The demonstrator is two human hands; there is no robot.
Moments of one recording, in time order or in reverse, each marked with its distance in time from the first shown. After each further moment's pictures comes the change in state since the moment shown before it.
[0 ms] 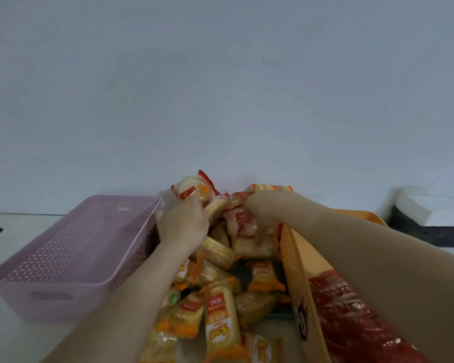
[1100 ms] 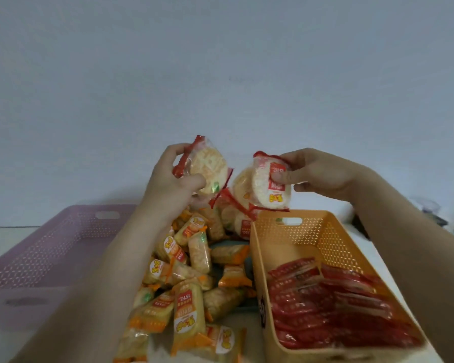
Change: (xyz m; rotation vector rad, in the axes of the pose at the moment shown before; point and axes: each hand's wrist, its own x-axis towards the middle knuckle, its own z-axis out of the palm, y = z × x) left_hand -0.020 0.059 -0.086 -1.294 -0.003 0.046; right_hand -0.112 0.114 -0.012 1.272 0.307 -0.142
